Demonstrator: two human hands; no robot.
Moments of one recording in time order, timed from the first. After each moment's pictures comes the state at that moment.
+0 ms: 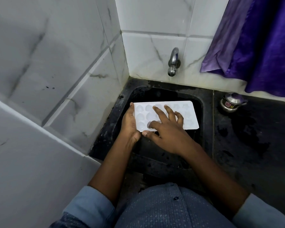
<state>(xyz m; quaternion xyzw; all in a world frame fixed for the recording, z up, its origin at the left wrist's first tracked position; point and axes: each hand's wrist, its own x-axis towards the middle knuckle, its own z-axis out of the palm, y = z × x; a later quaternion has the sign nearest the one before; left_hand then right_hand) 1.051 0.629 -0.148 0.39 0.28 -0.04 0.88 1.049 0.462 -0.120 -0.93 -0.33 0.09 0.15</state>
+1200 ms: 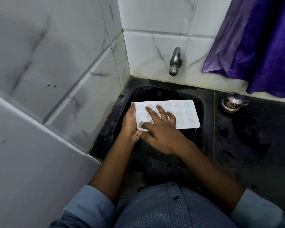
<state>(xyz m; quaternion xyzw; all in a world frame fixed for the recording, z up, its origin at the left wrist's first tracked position) 1.052 0.631 -0.151 0.36 0.27 -0.06 0.89 1.042 0.482 -0.113 -0.91 -0.37 0.11 0.17</state>
